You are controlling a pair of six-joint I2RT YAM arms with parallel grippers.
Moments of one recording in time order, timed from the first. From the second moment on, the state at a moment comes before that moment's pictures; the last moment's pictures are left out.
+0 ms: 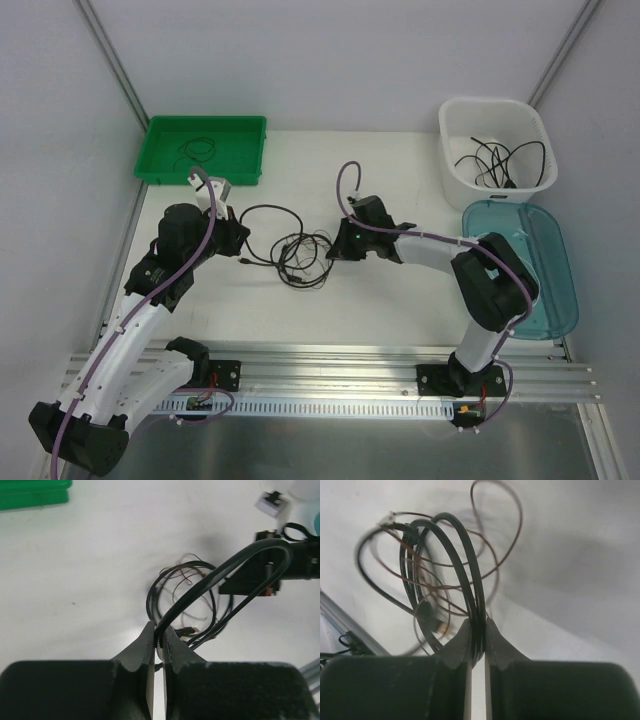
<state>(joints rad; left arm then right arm) -0.34 0.81 0.83 -0.45 0.15 -0.21 0.68 1.78 1.01 -0.04 -0.27 0.71</state>
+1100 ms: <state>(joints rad) -0.19 0.66 0.77 -0.47 -0.40 -0.36 0.32 1.12 0.88 -0.48 0.05 0.50</state>
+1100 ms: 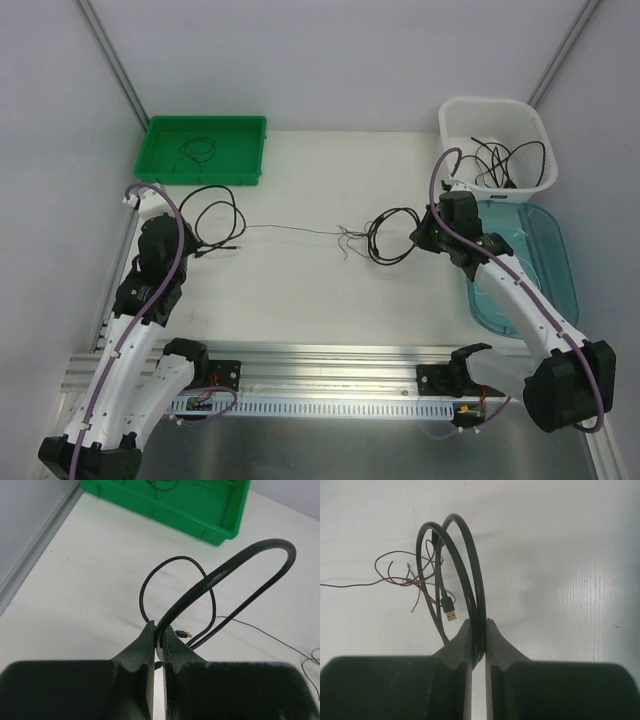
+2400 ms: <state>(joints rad) -0.17 0.95 0.80 -0.42 0.44 -0.27 0.70 1.02 0.97 -0.50 0.10 0.30</state>
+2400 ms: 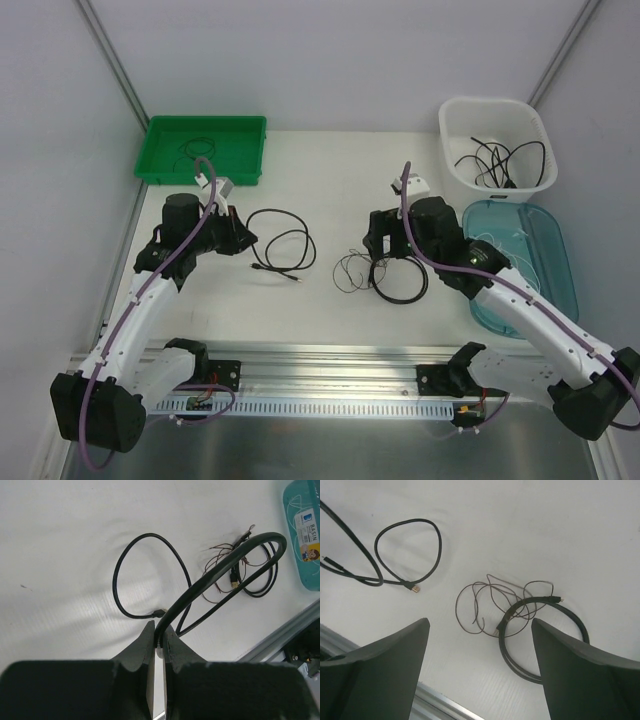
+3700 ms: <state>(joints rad) -0.18 0.91 0.80 -0.38 0.56 -0.26 0.84 1.38 1.18 -0.23 -0.23 0.20</state>
